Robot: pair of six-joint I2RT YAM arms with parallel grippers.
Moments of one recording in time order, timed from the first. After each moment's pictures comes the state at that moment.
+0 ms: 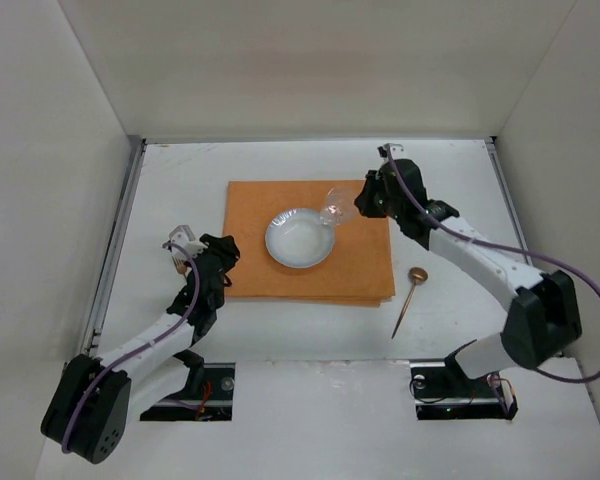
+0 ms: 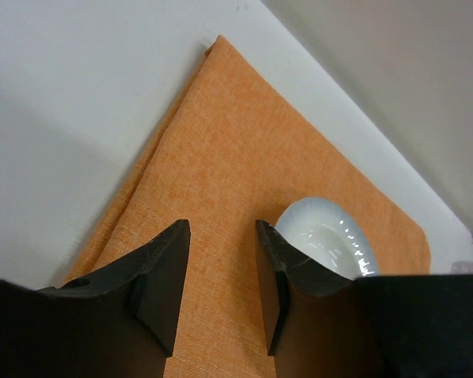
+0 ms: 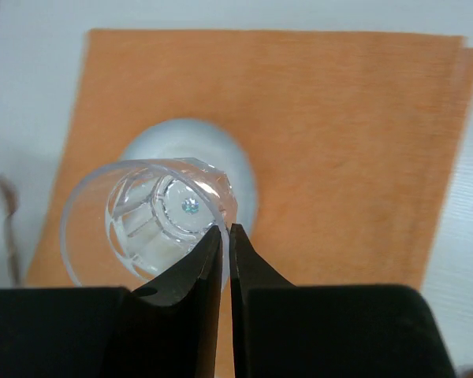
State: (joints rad) left arm -0.44 0.92 0.22 0.47 -0.57 -0.82; right arm 0.53 1.41 1.14 -0.22 0.06 0.44
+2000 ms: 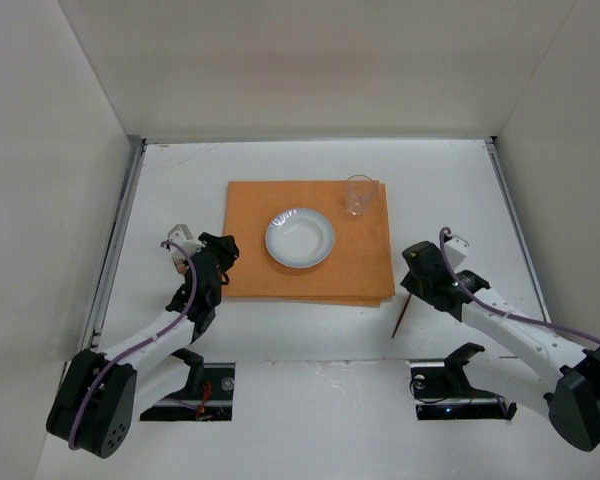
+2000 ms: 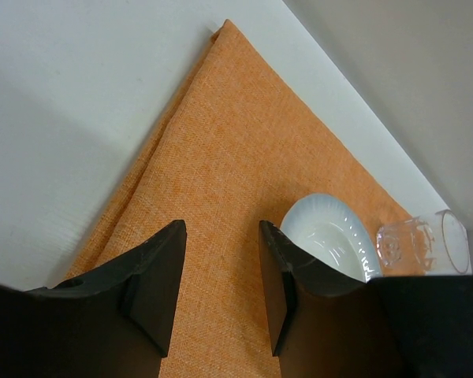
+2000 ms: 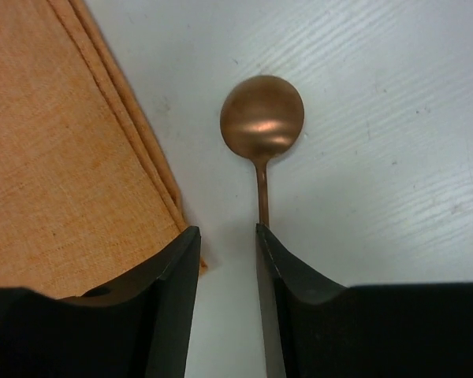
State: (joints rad) left arm -0.39 0.98 0.22 0.49 -0.48 -0.87; right arm 0.54 0.98 0.57 -0.57 0.50 1.00
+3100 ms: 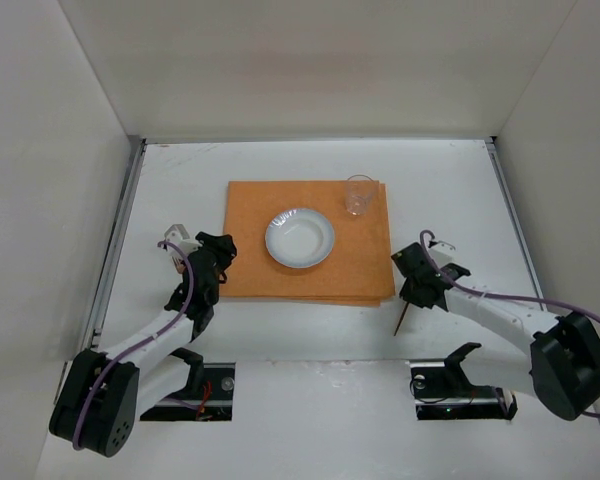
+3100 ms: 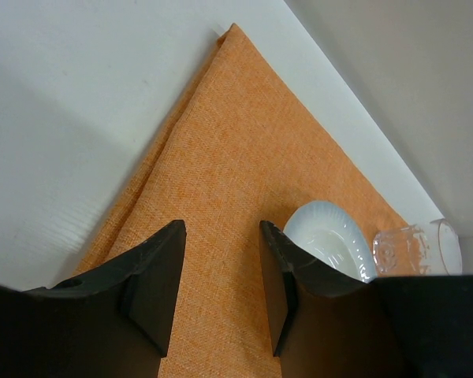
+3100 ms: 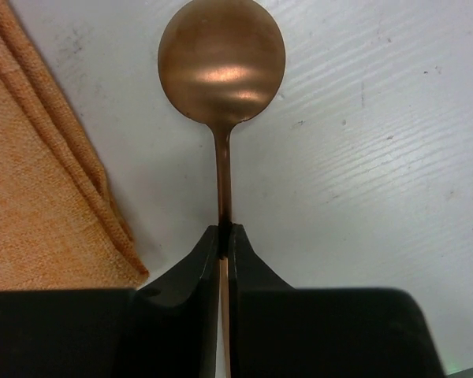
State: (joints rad) left arm -0.35 0.99 0.22 0.49 -0.45 -0.89; right arm 0.55 1.18 0.56 -0.59 0.44 0.97
